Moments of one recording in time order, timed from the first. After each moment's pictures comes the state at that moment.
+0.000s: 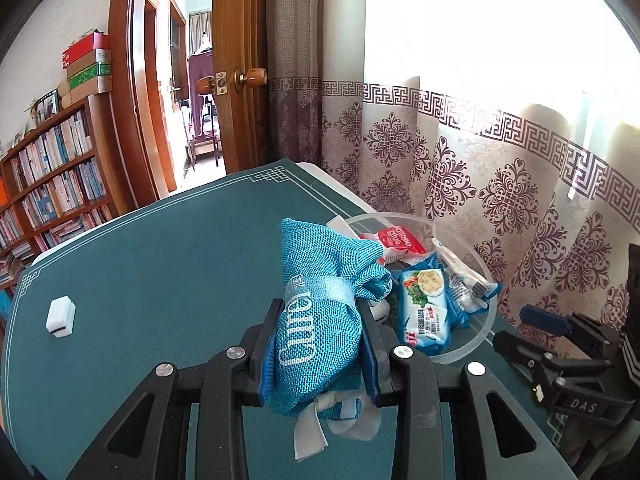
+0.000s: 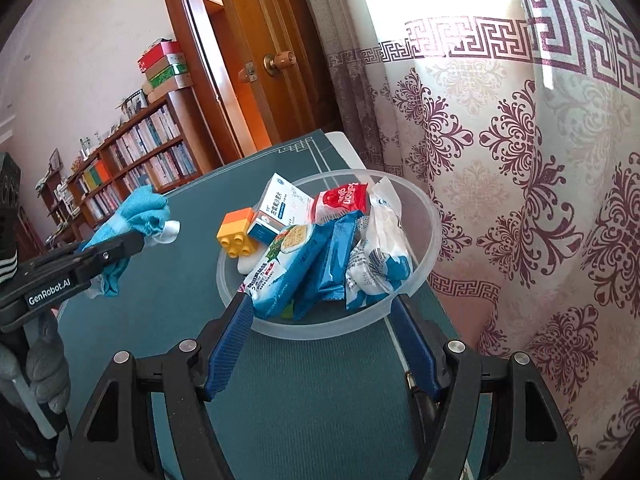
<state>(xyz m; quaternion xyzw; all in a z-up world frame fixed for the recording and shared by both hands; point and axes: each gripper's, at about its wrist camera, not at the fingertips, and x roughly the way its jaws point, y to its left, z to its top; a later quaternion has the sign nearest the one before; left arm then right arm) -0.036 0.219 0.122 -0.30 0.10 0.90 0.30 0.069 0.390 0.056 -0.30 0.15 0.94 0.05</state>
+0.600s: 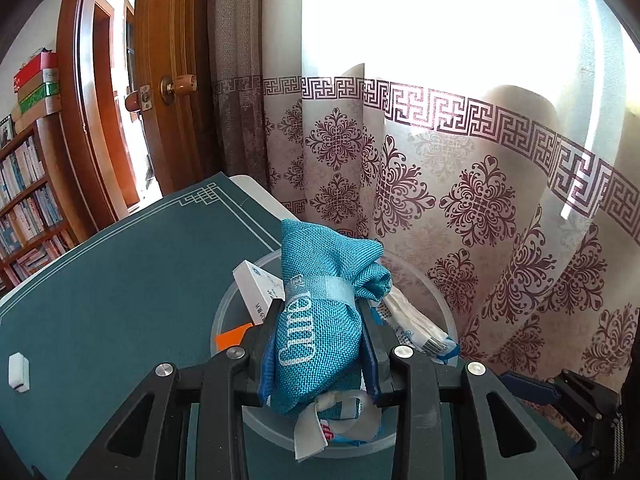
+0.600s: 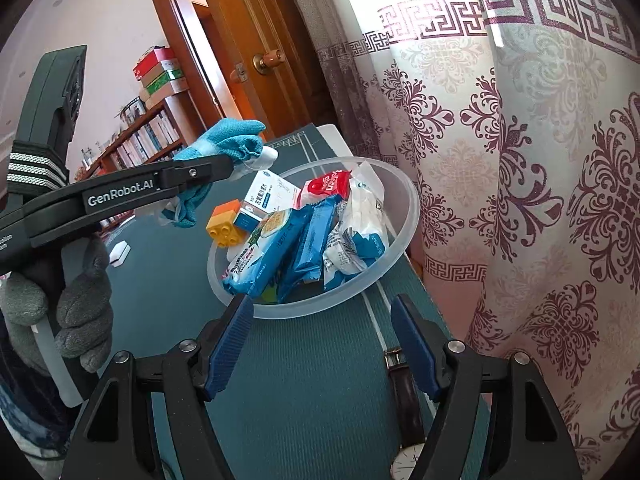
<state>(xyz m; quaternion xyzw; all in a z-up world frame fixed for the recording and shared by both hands) -0.061 0.315 0.120 -0.31 0.12 0.87 0.35 0.081 0.410 0.052 -0.30 0.18 0.94 0.05</state>
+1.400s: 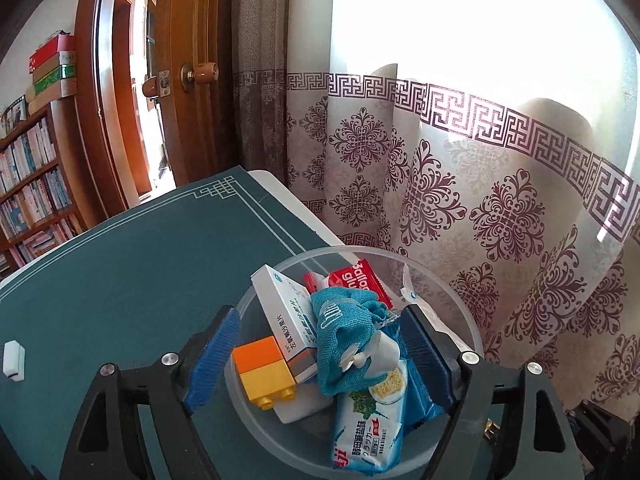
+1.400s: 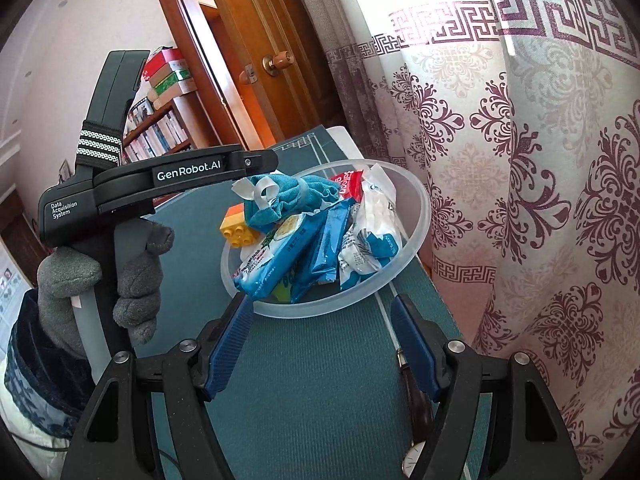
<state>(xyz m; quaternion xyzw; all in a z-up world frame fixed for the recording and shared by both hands) -0.083 0.308 0.114 -0.32 0.10 0.89 0.32 0.080 0.400 0.055 -0.30 0.18 0.94 0.03</state>
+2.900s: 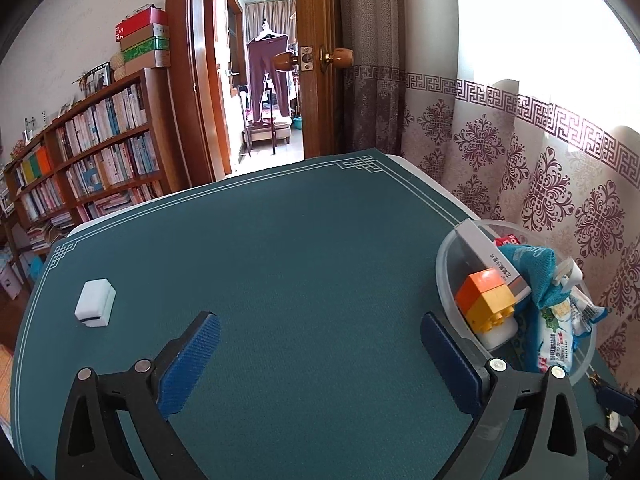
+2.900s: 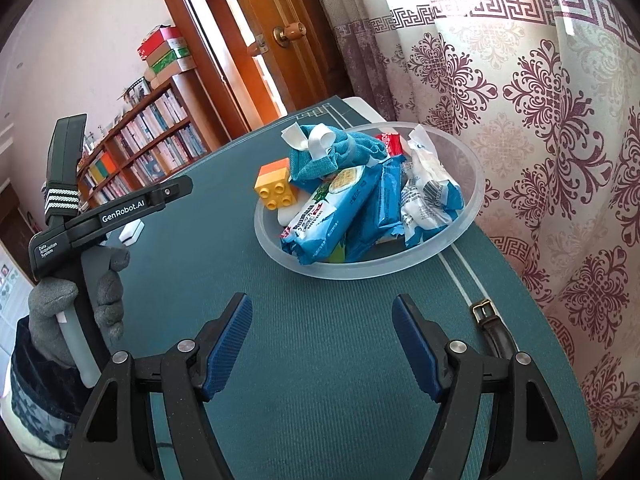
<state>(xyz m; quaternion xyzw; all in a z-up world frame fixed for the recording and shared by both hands) -0.116 0.160 0.085 -0.32 0.08 0.93 0.18 0.066 0.346 0.042 -0.34 0.18 0.92 0.04</state>
